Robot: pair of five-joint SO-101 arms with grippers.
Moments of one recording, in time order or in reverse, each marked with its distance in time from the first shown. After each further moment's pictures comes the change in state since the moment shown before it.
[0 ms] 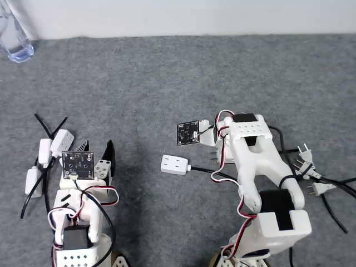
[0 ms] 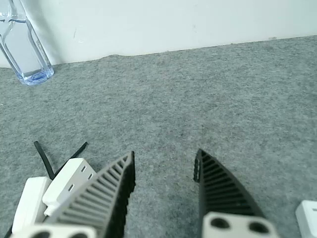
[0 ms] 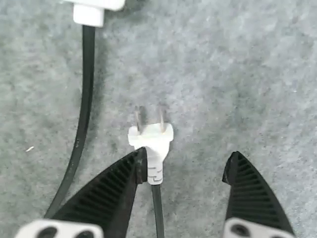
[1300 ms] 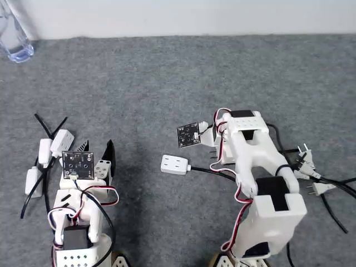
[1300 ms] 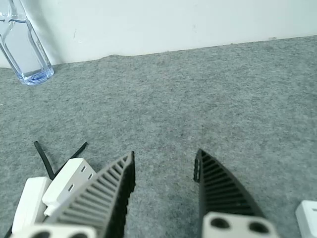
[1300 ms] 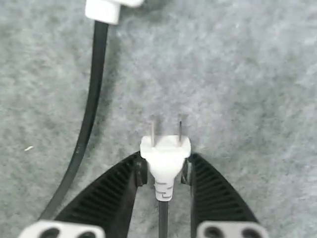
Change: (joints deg) left arm 0.0 0.0 0.0 0.0 0.0; right arm 0.5 9.2 -5.9 2.5 5.3
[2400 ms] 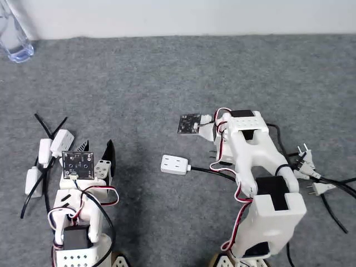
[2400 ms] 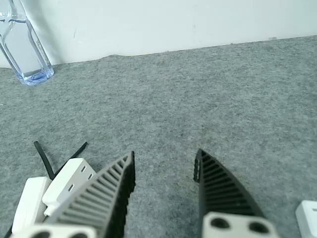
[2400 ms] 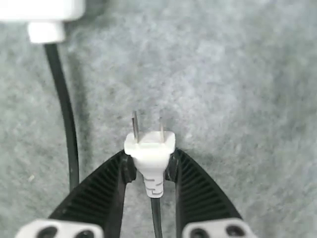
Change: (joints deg) left arm 0.0 0.0 0.0 0.0 0.0; right arm 0.0 0.2 -0.1 -0.4 -18.8
